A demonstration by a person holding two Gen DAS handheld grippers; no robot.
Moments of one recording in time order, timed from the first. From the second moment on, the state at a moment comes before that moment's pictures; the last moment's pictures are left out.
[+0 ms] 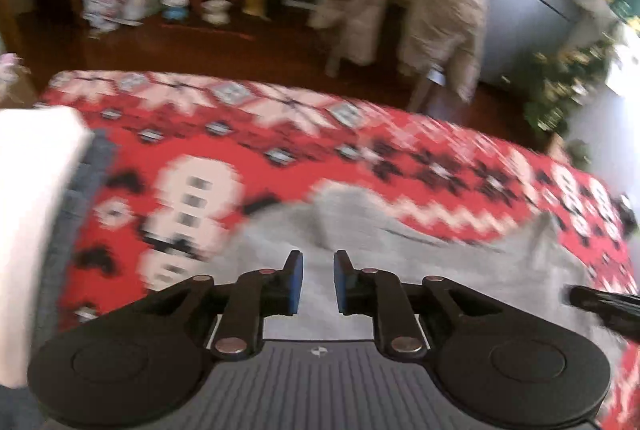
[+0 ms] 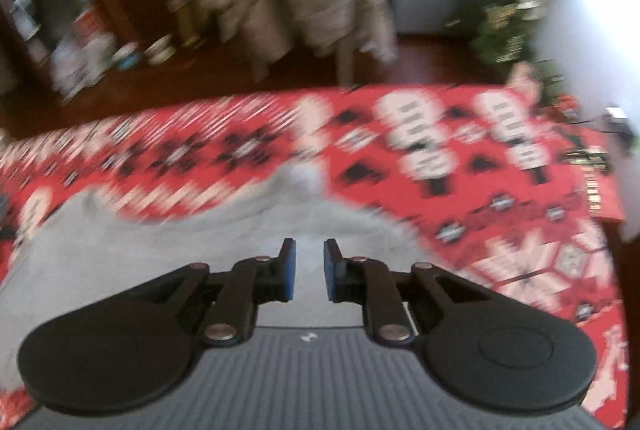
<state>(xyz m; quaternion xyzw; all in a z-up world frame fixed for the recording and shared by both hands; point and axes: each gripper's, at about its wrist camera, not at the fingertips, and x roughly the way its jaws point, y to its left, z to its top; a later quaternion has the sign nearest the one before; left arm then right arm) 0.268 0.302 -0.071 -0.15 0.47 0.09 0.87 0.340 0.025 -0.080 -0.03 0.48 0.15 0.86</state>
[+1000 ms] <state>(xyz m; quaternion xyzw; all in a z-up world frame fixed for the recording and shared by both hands) 0.335 0.294 -0.105 -0.13 0.47 0.07 0.87 0.445 0.050 -0.117 -0.02 0.48 0.14 0.87</state>
